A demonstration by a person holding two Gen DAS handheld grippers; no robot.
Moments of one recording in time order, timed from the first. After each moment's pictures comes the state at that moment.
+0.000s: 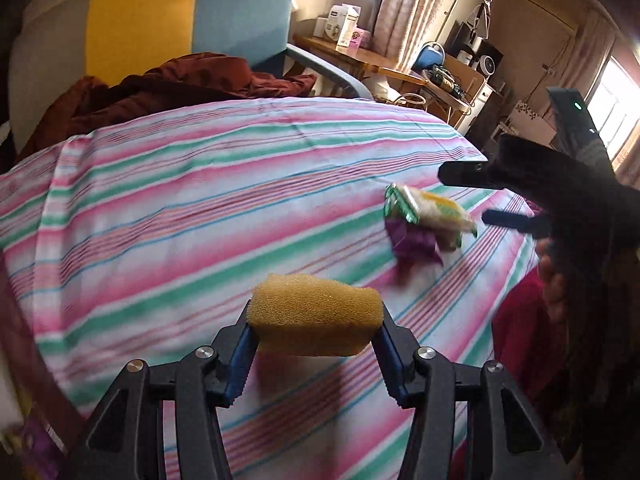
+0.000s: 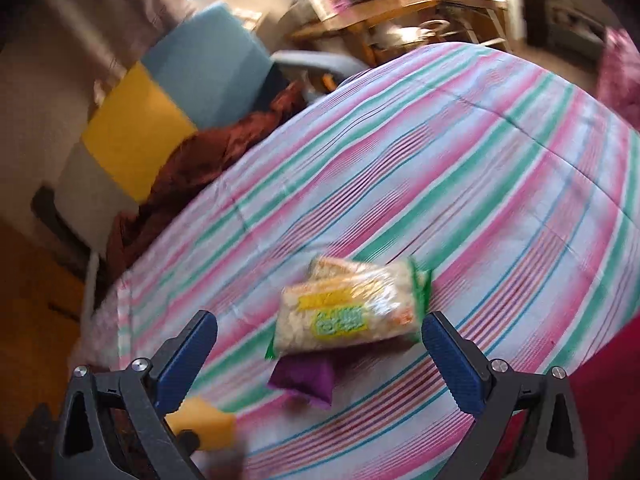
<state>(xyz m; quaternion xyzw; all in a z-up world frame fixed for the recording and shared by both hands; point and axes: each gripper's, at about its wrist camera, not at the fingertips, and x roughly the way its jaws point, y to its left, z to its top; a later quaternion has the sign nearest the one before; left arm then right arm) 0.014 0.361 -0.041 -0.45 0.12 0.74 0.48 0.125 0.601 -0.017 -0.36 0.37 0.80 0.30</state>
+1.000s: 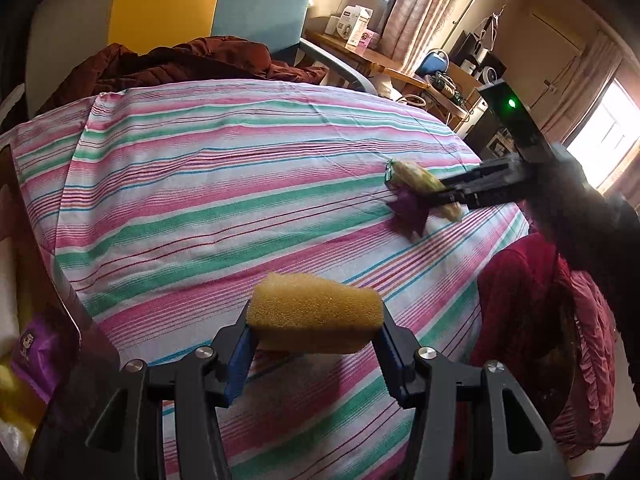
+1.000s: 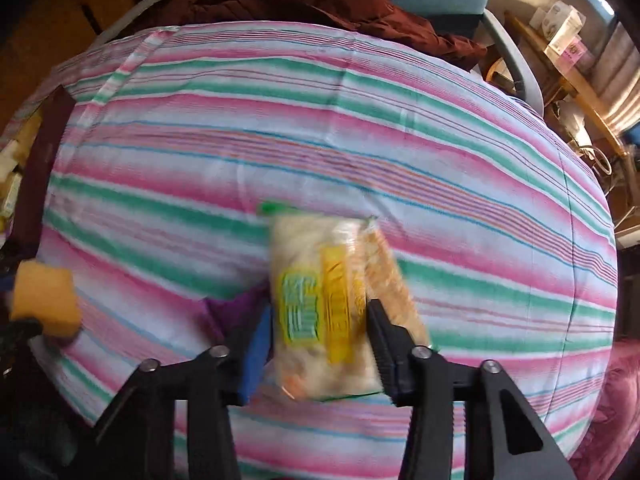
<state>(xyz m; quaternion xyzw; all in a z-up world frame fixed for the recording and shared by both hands) 0.030 0.302 -0.047 -0.48 0.09 0.73 0.49 0.067 0.596 -0.040 -0.61 0.04 0.78 0.09</state>
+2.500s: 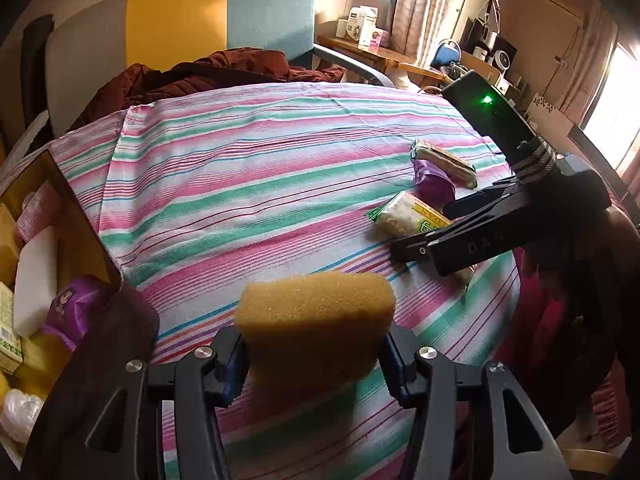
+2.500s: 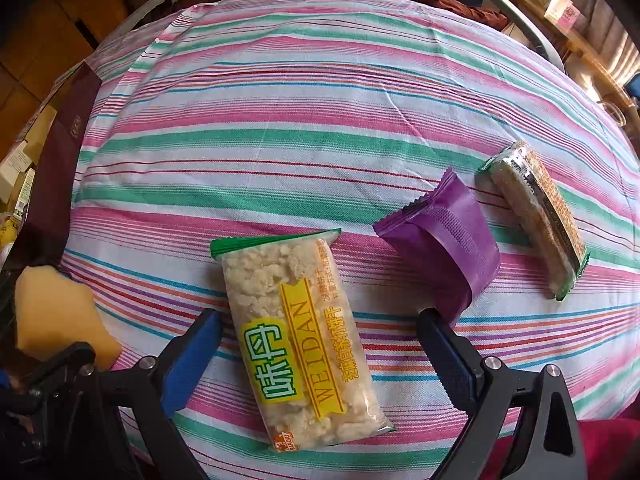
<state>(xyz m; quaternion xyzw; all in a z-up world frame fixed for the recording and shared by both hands) 0.049 0.274 -0.059 -0.44 0.14 0.77 0.45 0.058 0.490 -0.086 -0.61 0.12 0.78 0.11</state>
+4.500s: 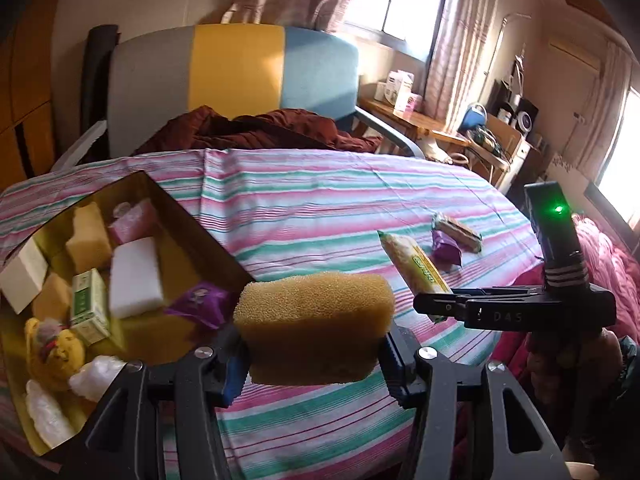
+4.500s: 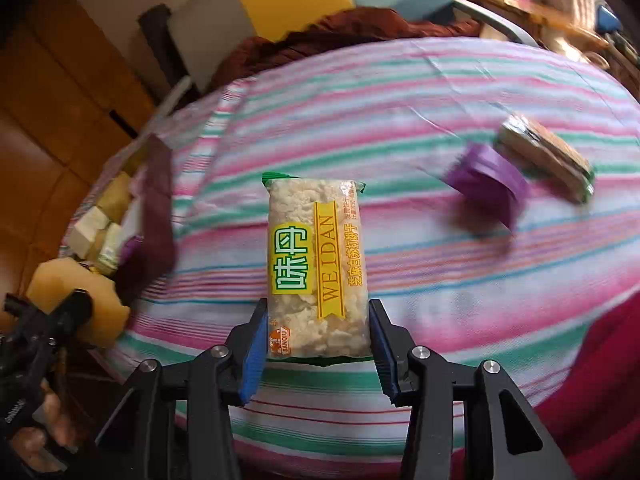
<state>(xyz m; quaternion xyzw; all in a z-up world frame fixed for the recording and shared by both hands) 0.046 0.184 0.006 -0.37 0.07 0.83 0.40 0.144 0.410 -0.041 -0.47 0.24 0.85 0.08</state>
